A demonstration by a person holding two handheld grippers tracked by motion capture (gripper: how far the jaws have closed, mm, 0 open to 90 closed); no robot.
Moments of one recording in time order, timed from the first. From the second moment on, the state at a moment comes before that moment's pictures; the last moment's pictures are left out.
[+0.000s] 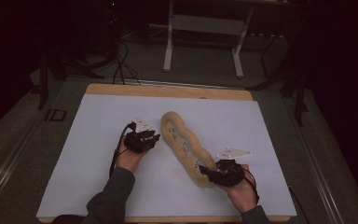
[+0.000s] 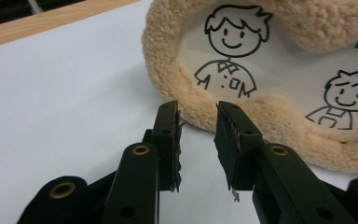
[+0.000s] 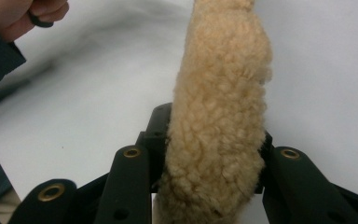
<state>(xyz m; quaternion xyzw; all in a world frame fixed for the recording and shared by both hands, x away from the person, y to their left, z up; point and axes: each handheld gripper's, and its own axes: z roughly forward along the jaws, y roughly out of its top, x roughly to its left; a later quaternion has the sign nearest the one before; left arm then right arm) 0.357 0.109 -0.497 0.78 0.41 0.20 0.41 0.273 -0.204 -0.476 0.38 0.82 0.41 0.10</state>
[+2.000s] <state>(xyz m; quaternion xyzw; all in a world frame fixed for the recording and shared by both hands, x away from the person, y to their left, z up) 0.398 0.108 -0.501 0.77 0.46 0.20 0.39 0.286 -0.225 -0.481 0.36 0.83 0.41 0.08</state>
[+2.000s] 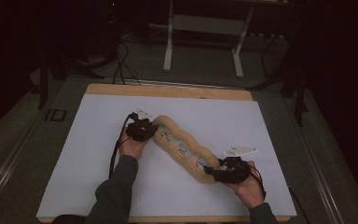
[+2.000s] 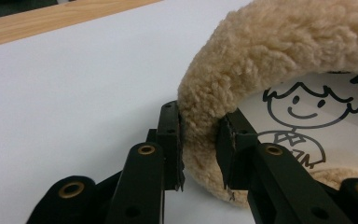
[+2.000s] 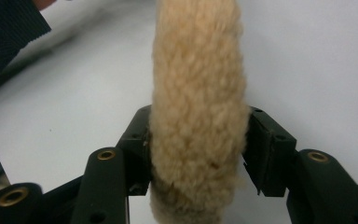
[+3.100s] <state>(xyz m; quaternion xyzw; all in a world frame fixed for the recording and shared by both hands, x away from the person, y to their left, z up) 0.372 0.129 -0.497 0.75 0.49 0.21 0.40 0.286 -0.227 -0.490 0.41 0.82 0.38 0.08</state>
